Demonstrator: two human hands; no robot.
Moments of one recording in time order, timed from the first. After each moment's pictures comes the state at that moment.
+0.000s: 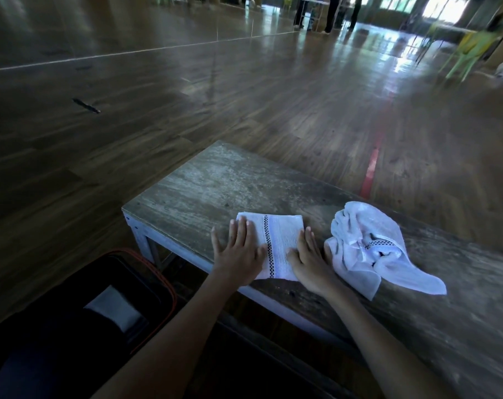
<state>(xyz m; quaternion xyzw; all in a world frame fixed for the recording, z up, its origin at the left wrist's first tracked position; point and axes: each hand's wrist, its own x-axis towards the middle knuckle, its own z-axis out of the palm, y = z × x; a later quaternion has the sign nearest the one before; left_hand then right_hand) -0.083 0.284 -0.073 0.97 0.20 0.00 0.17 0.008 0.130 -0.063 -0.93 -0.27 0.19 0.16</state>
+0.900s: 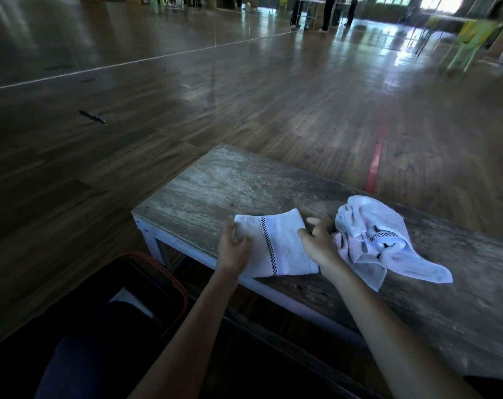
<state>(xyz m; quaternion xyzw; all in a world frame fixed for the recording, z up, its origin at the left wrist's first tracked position) -0.104 0.285 -0.044 0.68 0.35 0.17 0.62 0.006 0.150 -0.030 -0.88 -0.11 0.16 0.44</state>
